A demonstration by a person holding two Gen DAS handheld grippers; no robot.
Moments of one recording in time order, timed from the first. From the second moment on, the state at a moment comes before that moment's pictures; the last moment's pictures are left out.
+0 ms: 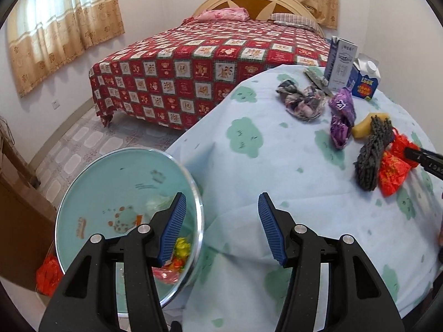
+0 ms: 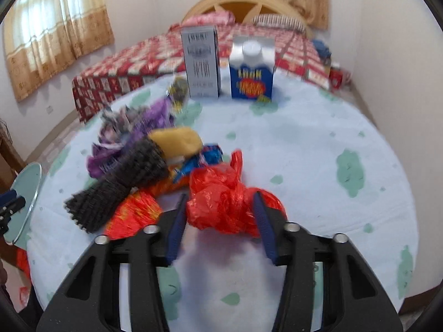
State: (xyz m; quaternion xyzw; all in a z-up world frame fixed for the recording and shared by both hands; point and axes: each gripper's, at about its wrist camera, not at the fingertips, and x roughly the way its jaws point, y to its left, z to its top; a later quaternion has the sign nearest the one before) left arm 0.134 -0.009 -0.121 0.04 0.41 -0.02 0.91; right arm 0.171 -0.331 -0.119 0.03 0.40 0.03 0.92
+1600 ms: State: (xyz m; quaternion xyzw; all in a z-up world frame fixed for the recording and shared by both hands) left arm 0.100 -0.024 -0.080 0.05 0.38 -0.08 0.92; right arm 0.080 -0.275 -0.066 0.05 0.27 0.10 0.96
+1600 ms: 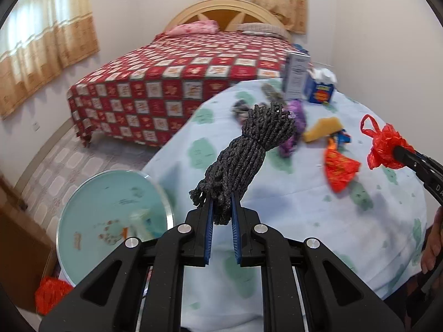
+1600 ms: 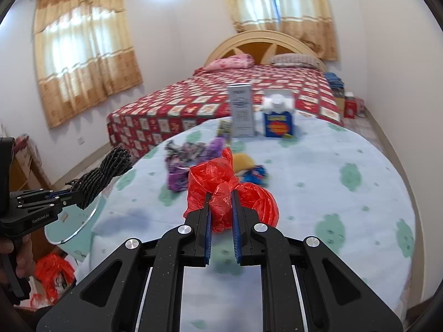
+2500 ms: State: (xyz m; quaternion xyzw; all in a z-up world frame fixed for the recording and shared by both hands) left arm 0.077 0.086 -0.083 0.00 0.38 0.00 0.93; right arm 0.110 -0.132 -0.066 -0.03 0.27 0.21 0.94
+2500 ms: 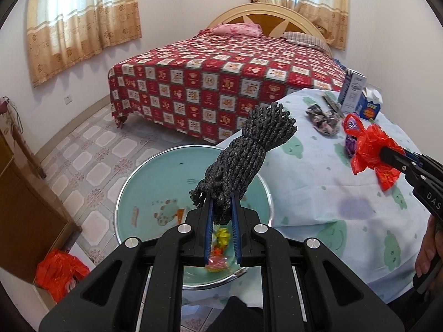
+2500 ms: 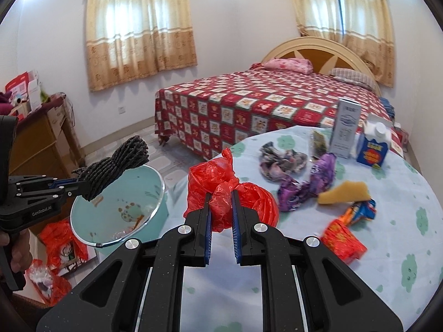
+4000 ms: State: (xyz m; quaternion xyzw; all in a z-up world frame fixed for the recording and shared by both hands) left arm 0.073 0.160 -0.098 -0.03 0.39 0.07 0.92; right arm 0.126 -0.034 -0.080 -0.10 0.29 0.28 0.91
